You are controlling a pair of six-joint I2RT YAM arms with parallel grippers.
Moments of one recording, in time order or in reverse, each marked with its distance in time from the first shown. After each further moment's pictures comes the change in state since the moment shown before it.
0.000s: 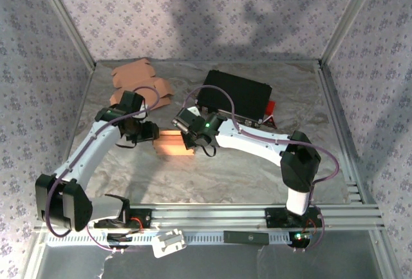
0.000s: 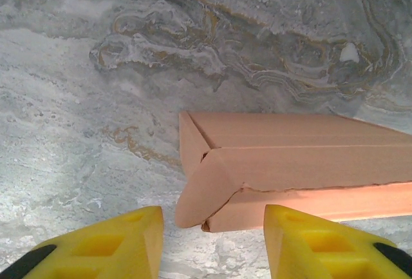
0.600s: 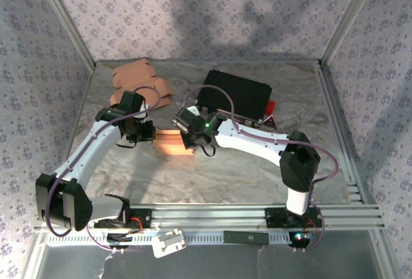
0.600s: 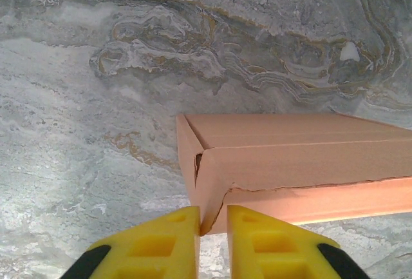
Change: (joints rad) left arm 0.000 0.004 0.000 0.011 -0.002 0.023; right arm 0.000 0.006 0.001 0.016 0.000 0.000
